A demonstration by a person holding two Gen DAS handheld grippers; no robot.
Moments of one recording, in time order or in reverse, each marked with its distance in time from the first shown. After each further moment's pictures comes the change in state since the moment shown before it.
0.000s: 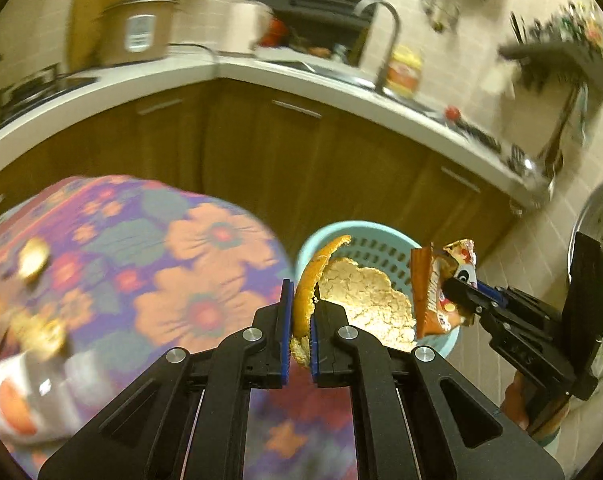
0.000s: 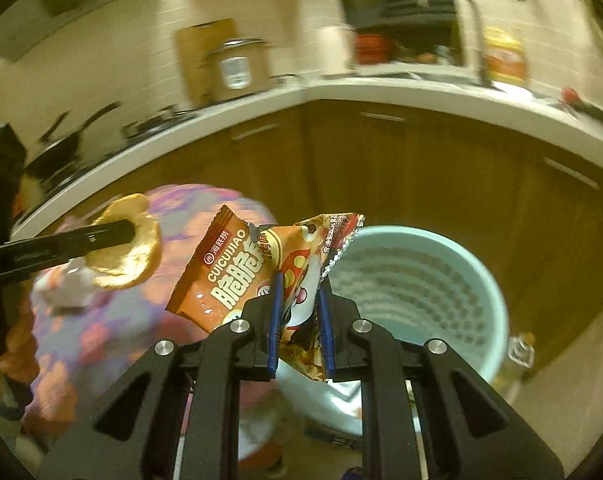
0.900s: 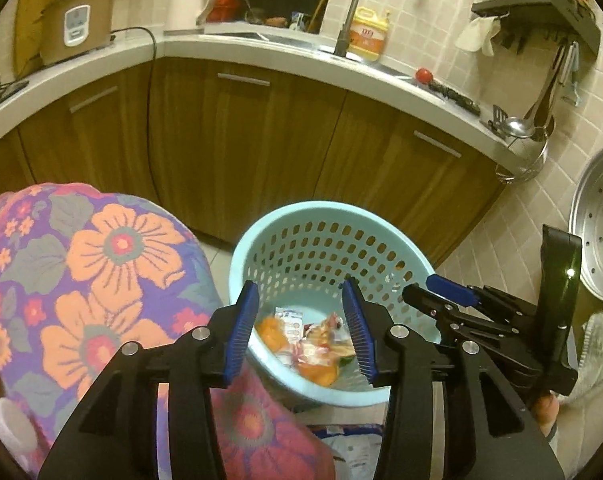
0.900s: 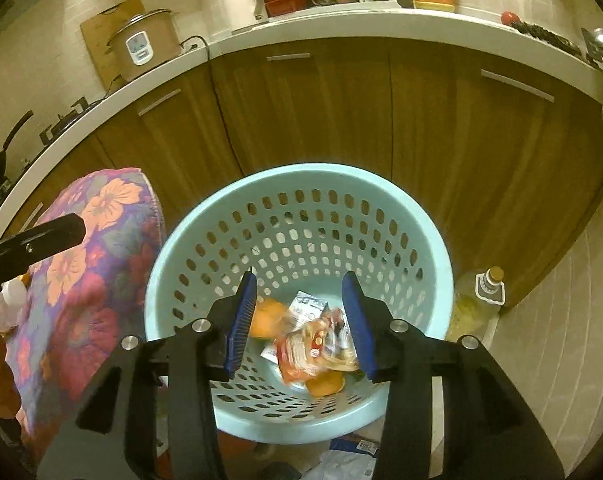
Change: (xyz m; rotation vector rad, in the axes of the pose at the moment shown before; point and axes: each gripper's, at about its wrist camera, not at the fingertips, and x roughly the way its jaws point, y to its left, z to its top) left arm 0.062 -0.037 0.004 0.071 0.068 -0.072; right arm 0.041 -0.050 -0.014 0.129 0.141 -0.131
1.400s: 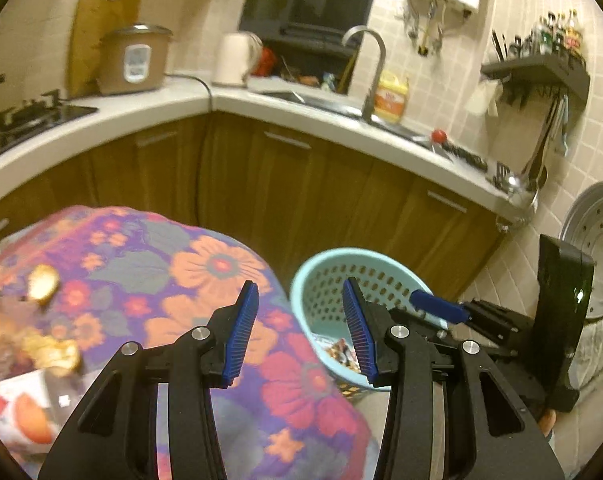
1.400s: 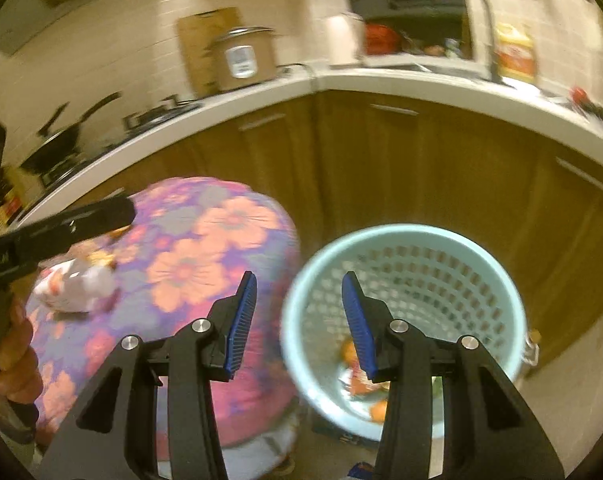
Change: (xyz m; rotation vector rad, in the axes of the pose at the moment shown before) left arm -0.114 0.042 -0.017 -0.059 -0.210 0.071; right arm -0.049 0.114 0.006 -0.226 -0.110 0.201
